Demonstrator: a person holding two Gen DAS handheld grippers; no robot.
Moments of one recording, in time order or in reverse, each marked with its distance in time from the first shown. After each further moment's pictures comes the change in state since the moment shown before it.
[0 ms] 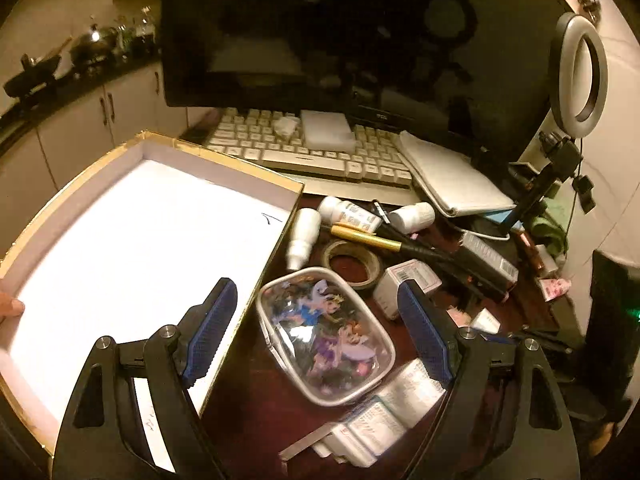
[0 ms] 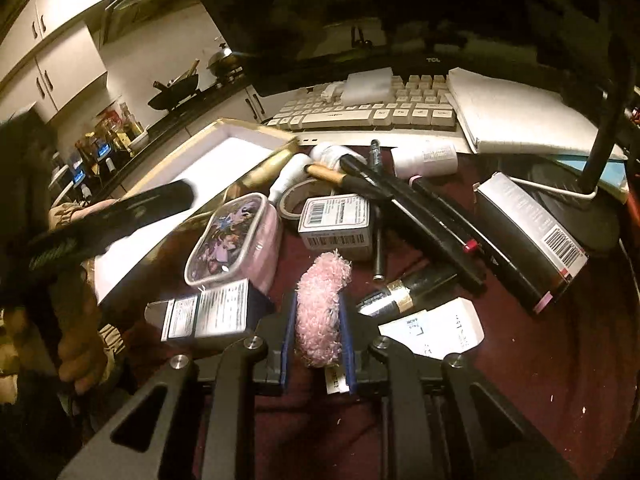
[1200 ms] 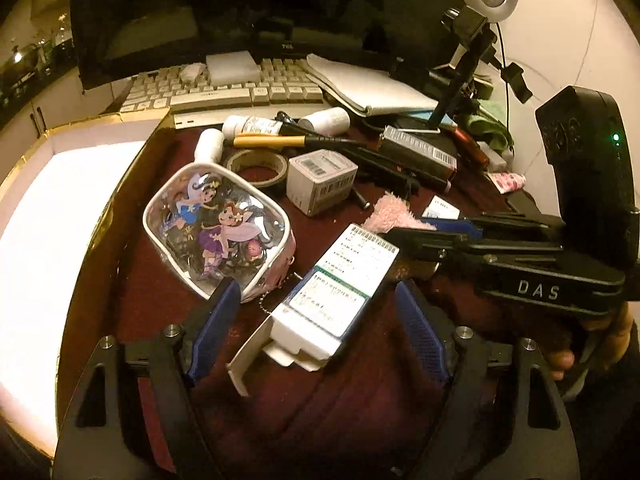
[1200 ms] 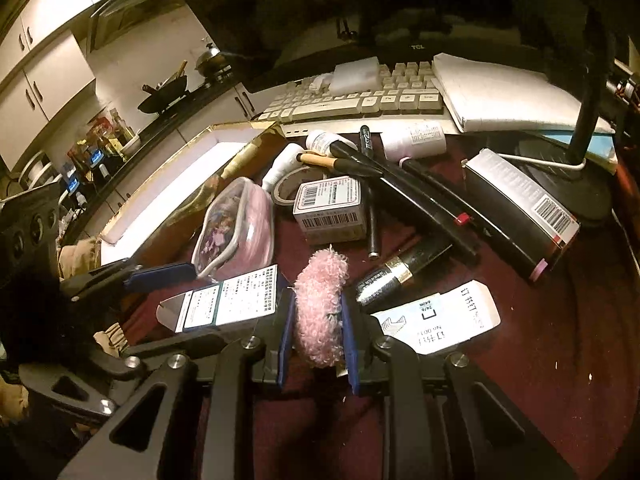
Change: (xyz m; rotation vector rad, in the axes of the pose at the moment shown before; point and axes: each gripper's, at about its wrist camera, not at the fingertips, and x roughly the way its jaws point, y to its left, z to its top) left arm 0.004 -0.041 -0.058 0.212 0.146 -0.153; right arm -0.003 -0.001 -0.005 0.059 0.023 -0.015
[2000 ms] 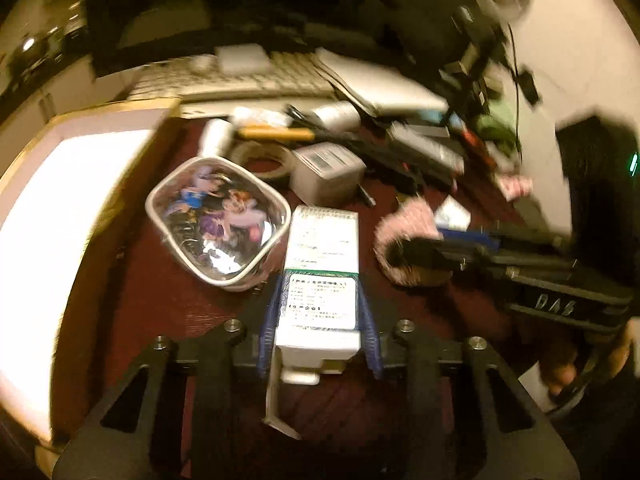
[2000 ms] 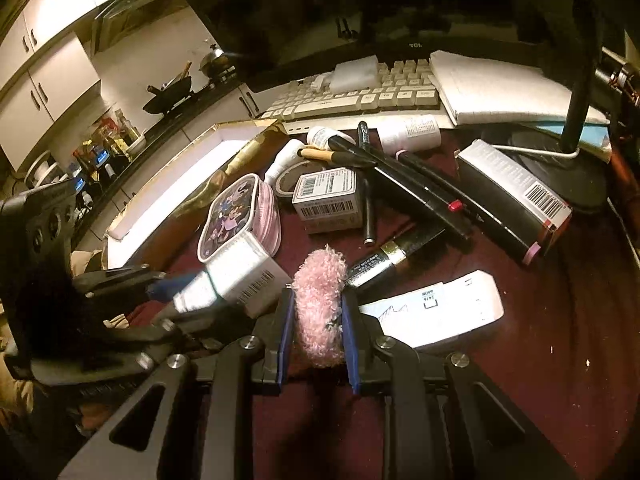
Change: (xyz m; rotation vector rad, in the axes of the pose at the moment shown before) left arm -0.008 0.004 -0.003 -0.094 -0.007 0.031; right arm -0.009 -0.007 -0.007 0.005 -0.003 0.025
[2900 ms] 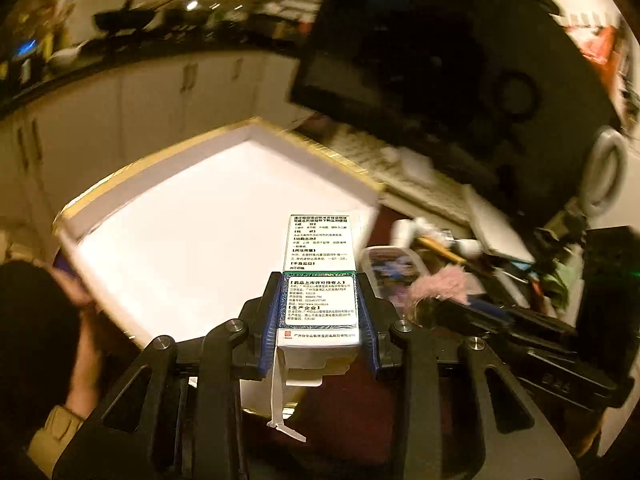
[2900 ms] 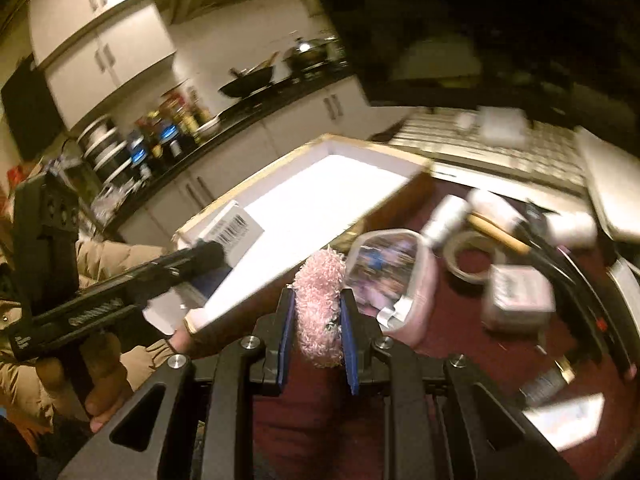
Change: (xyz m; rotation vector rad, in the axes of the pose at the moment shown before) left arm -0.092 0.126 -0.019 -0.419 -0.243 0.228; right arm 0.040 0.124 0.044 -0.209 -0.007 0.187
